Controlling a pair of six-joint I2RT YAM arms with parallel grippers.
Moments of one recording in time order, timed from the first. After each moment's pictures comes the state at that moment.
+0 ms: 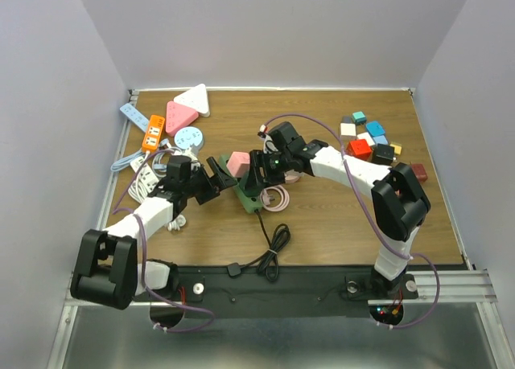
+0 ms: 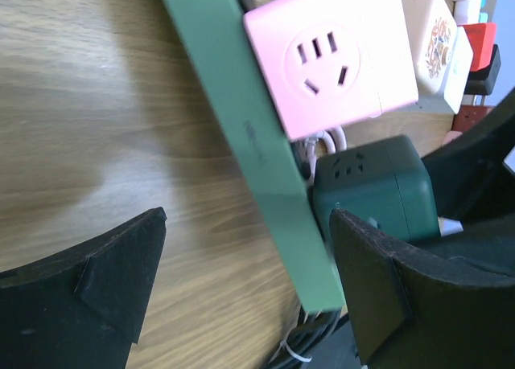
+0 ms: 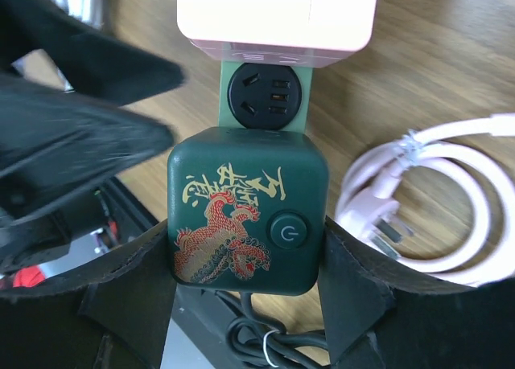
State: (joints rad) left arm -0.23 1.22 0.53 0.02 0.37 -0.77; right arm 0.71 1.83 1.37 -0.41 -0.43 0.55
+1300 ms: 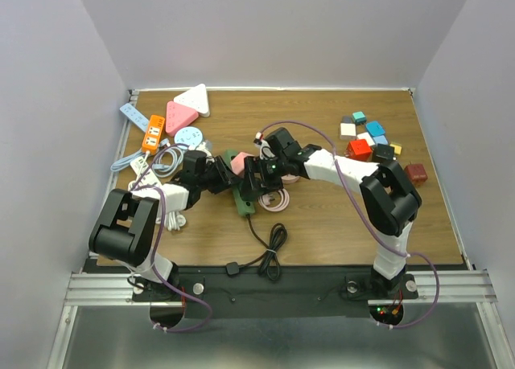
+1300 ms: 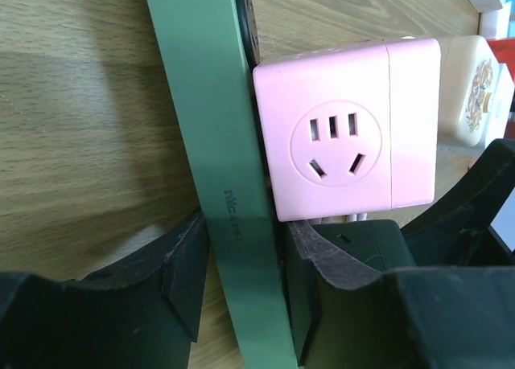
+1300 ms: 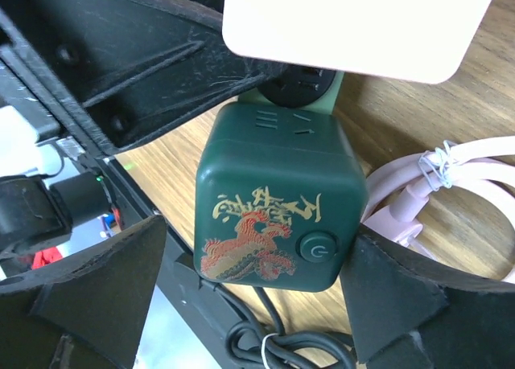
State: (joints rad) left arm -0.32 1.53 0.60 0.28 0.32 -0.78; right arm 0.72 1.90 1.34 -0.33 -0.52 0.56
